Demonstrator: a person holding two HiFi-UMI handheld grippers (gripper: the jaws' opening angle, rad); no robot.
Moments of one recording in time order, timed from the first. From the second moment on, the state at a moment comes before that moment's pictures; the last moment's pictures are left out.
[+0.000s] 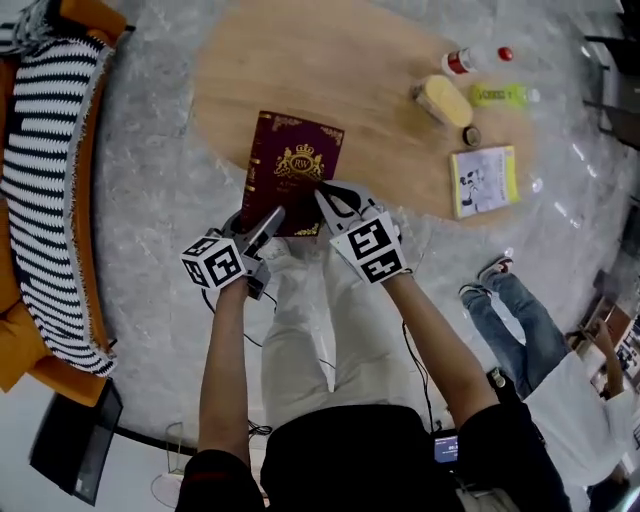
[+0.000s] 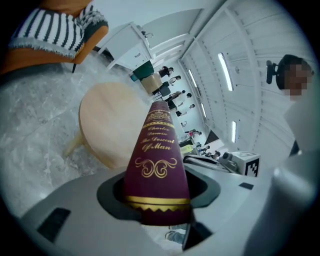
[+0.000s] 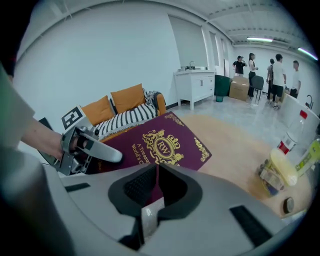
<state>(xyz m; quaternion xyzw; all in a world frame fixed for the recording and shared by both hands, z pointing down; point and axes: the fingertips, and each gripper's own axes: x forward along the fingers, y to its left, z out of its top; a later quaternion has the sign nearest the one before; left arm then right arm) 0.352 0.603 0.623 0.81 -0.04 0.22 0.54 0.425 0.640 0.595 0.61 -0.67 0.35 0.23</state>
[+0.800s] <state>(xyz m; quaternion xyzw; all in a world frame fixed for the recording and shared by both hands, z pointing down) 0.263 0.509 0.350 0.91 -0.19 0.14 0.35 0.372 0.561 0.324 0.60 -0.75 0.19 0.19</state>
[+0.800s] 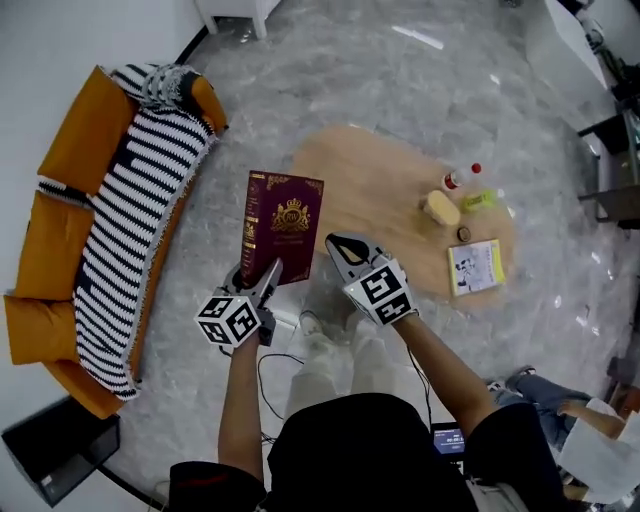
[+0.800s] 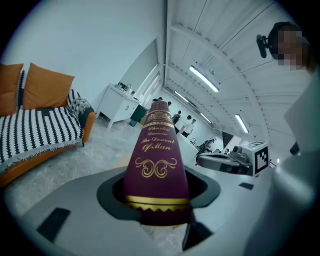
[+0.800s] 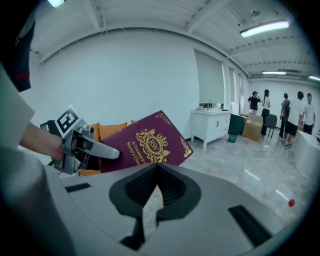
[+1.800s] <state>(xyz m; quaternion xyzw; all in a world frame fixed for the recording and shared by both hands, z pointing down) 0.108 0.462 0.138 0.95 -0.24 0.04 0.21 0.199 0.489 0.117 0.57 -0.81 0.07 0.11</state>
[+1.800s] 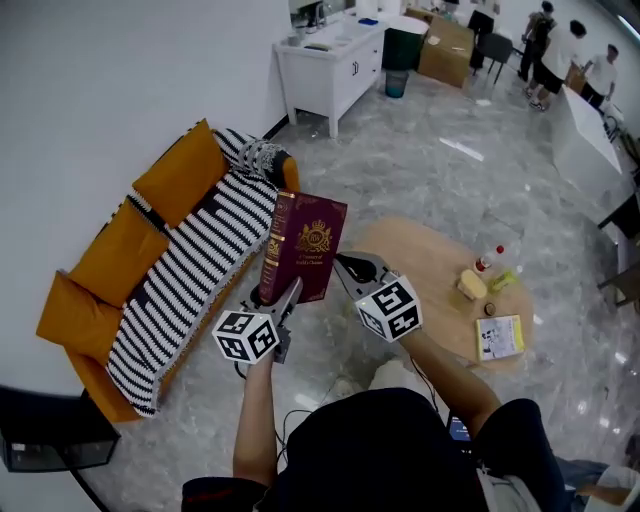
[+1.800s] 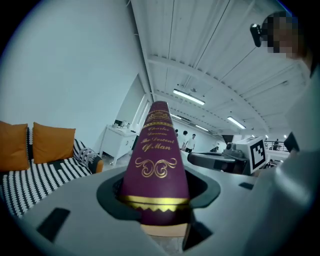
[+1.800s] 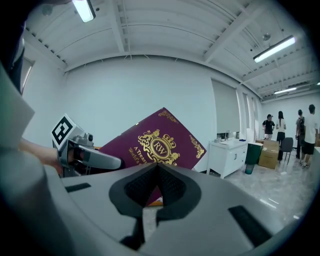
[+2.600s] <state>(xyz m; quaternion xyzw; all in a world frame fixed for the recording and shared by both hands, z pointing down) 0.085 0.372 0.140 0.91 -0.36 0.01 0.19 0.176 0.366 0.120 0.48 -0.87 0.04 0.08</state>
